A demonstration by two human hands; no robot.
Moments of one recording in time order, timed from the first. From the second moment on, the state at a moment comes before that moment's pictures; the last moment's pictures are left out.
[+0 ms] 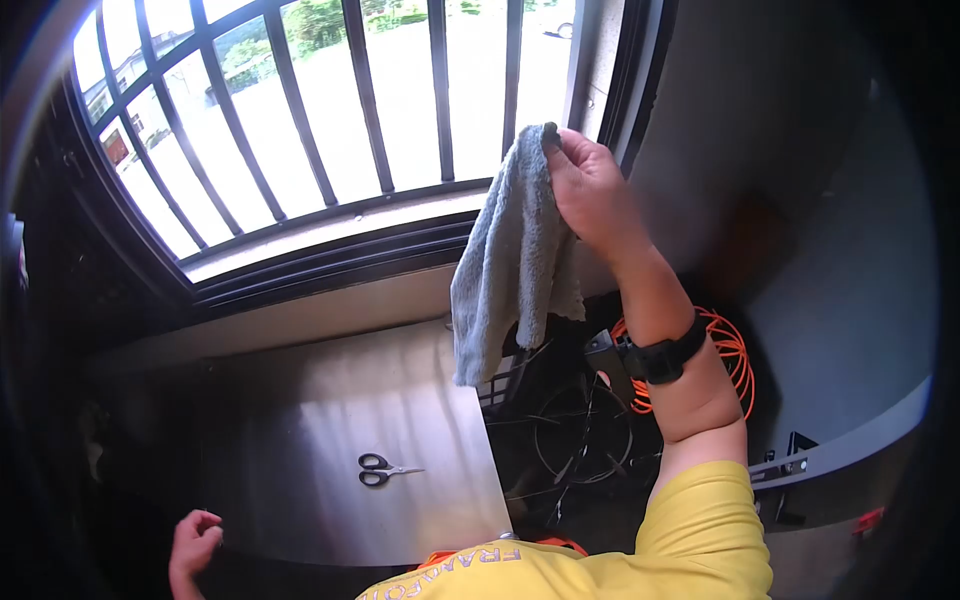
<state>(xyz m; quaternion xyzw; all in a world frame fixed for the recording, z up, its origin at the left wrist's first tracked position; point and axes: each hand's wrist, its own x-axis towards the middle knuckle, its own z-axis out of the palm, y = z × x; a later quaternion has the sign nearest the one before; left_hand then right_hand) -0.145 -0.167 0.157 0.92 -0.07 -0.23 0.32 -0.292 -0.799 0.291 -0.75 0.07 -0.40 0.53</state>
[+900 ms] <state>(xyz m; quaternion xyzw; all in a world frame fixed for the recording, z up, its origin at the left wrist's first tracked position) -0.154 -0.510 0.213 0.79 -0.26 -0.55 0.07 -0.309 -0.837 0.220 -0.35 -0.01 -0.05 0.94</state>
